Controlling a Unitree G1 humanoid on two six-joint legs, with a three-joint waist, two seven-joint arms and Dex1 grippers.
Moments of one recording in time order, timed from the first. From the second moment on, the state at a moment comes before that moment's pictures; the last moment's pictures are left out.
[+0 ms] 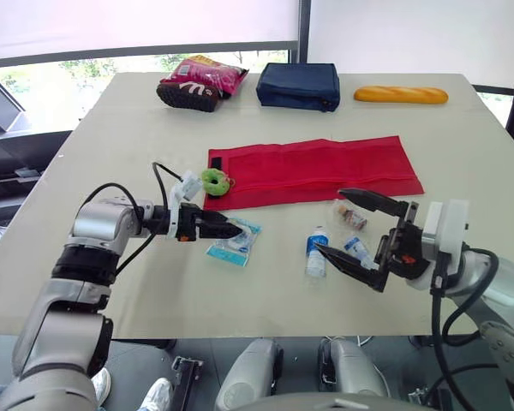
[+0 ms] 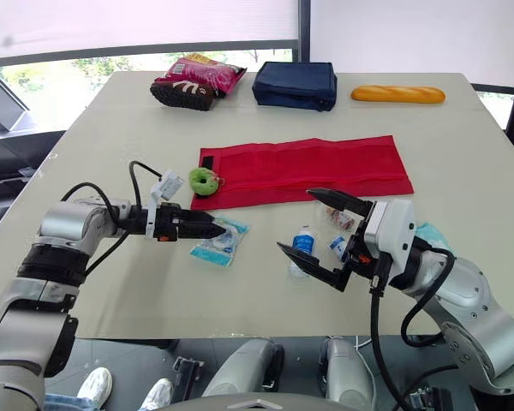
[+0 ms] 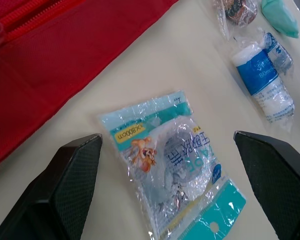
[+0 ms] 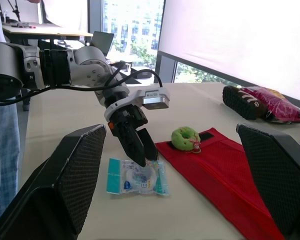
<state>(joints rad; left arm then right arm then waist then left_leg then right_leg) -0.68 0.80 -0.18 0.38 -0.42 0.89 -1.29 -0.05 -0.60 0.02 -0.81 0.63 0.37 0.63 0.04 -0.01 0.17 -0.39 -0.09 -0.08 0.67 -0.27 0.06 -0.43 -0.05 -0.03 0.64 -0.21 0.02</state>
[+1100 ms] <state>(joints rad) -0.71 0.38 0.19 -0.13 -0.66 1.26 -0.72 -0.43 -0.25 -0.02 -0.58 1.14 1.03 -0.07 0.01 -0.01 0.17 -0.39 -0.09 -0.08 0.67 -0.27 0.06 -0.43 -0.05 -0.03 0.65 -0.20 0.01</state>
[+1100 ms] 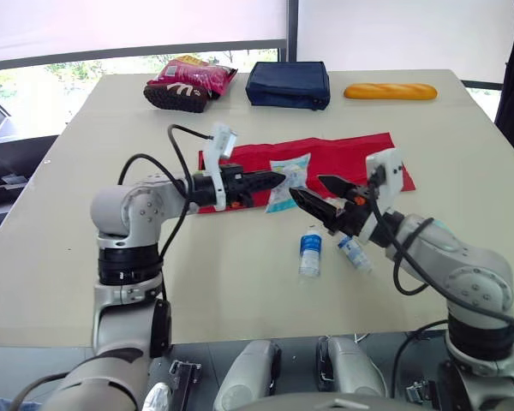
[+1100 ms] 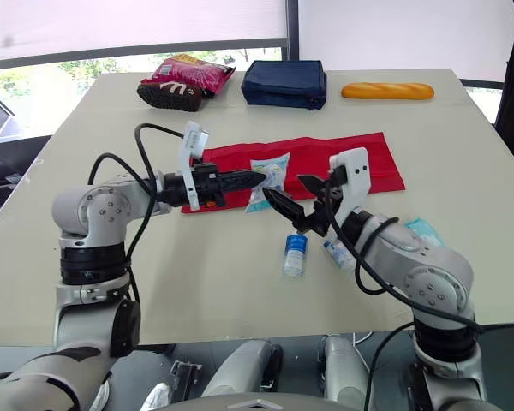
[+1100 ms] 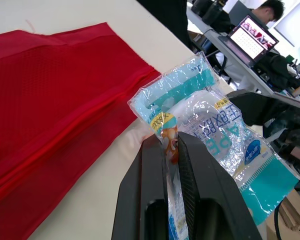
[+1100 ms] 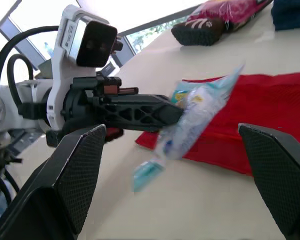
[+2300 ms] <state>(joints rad) -0.61 0.72 0.01 -0.03 -0.51 0.80 -0.87 -0.40 -0.35 -0.07 -0.54 1.32 1.02 -0.25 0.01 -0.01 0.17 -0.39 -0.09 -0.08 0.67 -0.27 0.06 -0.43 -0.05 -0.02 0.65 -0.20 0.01</state>
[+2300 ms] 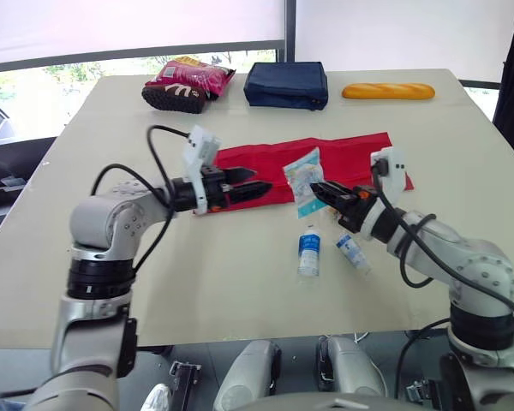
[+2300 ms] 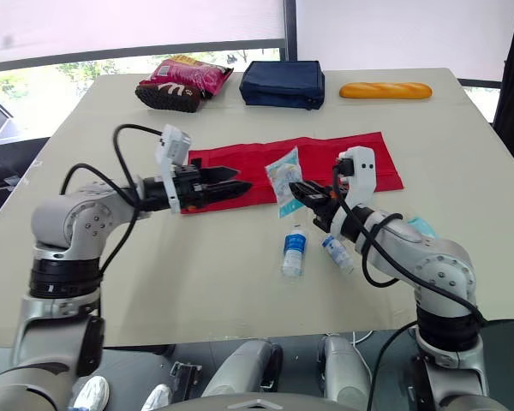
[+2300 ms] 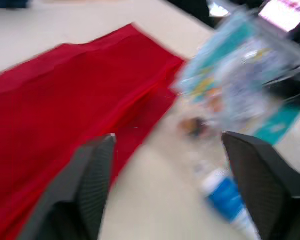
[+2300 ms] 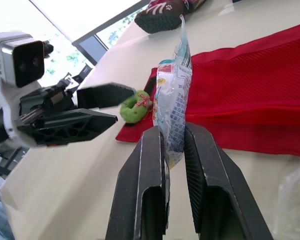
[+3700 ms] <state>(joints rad) -0.54 0.56 -0.20 0.38 0.34 -0.07 -0.32 -0.36 -0.49 -0.10 -0.61 1.38 0.89 -0.24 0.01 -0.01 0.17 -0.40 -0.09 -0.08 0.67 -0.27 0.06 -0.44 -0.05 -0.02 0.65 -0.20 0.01</state>
